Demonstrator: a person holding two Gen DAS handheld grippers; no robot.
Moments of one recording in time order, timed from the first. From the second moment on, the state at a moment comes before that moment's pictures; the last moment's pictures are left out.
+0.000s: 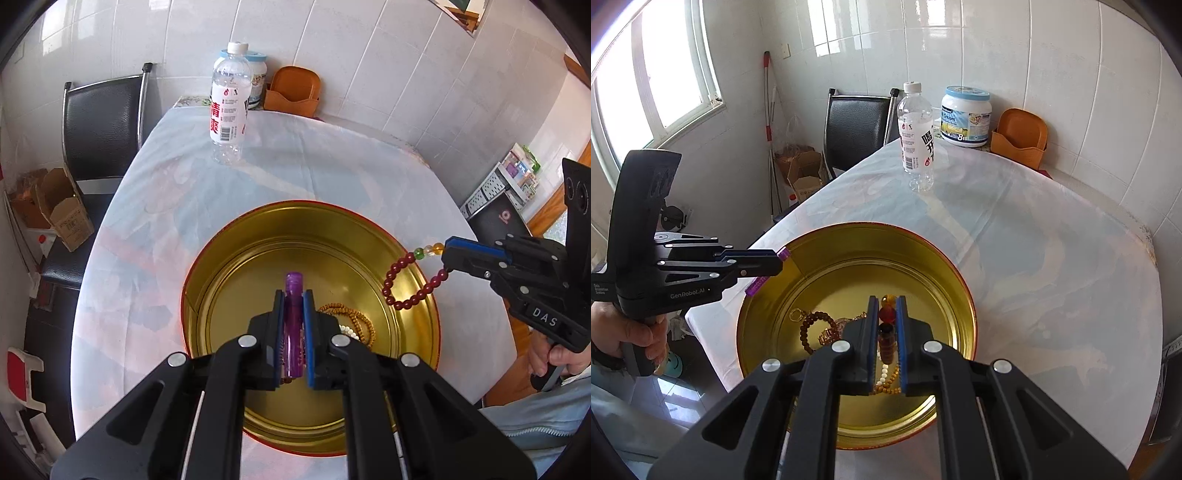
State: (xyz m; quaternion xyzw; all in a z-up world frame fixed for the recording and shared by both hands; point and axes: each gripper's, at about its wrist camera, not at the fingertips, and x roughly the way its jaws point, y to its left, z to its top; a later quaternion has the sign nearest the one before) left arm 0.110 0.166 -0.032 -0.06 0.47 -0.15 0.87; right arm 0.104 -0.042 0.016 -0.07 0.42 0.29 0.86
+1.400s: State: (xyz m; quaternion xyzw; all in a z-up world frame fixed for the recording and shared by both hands) left arm 0.119 0.136 -0.090 0.07 0.56 -0.18 0.81; right arm 0.092 0.015 -0.054 -0.13 0.52 0.26 0.80
